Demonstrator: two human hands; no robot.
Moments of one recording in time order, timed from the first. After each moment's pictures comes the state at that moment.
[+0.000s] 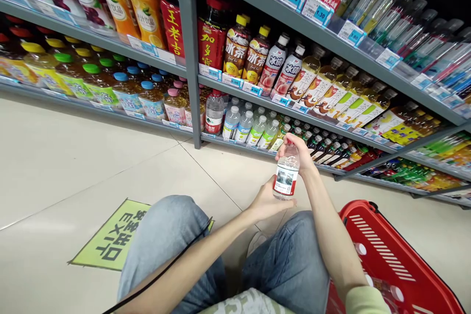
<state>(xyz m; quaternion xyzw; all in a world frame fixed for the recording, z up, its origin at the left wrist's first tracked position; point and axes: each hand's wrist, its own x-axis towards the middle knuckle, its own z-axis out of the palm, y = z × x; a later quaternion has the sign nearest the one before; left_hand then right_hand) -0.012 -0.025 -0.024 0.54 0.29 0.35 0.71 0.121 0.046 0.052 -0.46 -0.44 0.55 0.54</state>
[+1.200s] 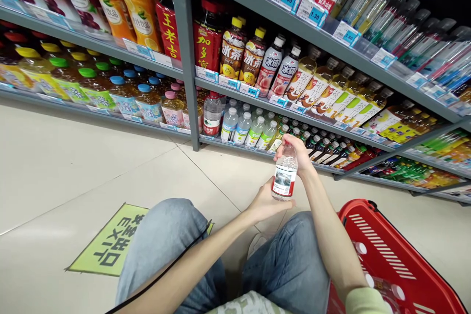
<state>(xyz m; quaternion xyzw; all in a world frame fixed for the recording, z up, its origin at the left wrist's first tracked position) -0.012 -0.023 -0.021 0.54 0.28 0.33 0.72 0.128 0.047 0.046 -0.45 -0.46 0.54 0.54</state>
